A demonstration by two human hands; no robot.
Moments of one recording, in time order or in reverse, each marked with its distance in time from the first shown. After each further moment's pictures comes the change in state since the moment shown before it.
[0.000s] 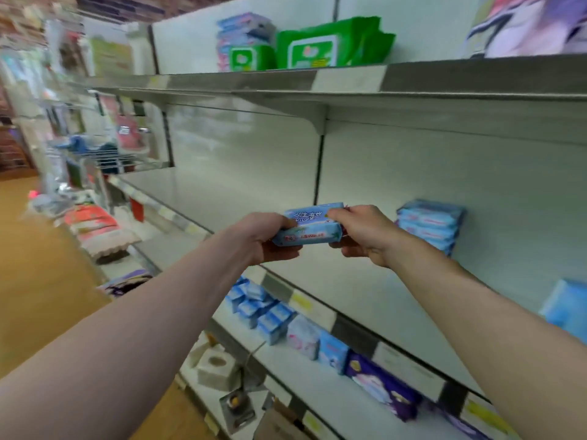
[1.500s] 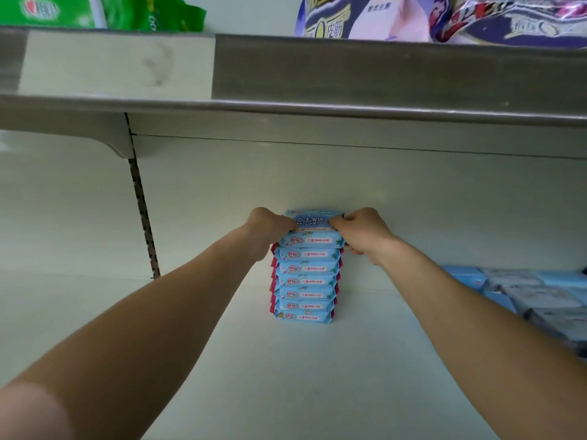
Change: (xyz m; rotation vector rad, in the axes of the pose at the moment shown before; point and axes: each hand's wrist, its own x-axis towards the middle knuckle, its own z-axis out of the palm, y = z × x) left_hand 0.143 0.069 0.216 0.562 -0.436 0.208; right_hand 0.087 0.046 -0.182 -0.316 0.765 0.184
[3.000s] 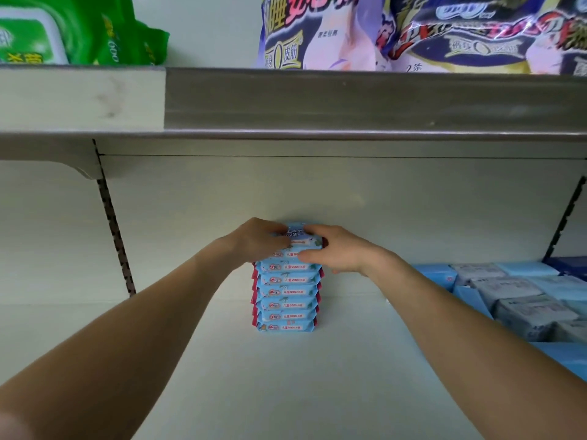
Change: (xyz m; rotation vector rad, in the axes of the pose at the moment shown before) left_hand -0.007 0.004 0.000 0.499 -0.189 0.375; right_hand -0.023 0.003 -0.017 -0.156 -0.330 -0.163
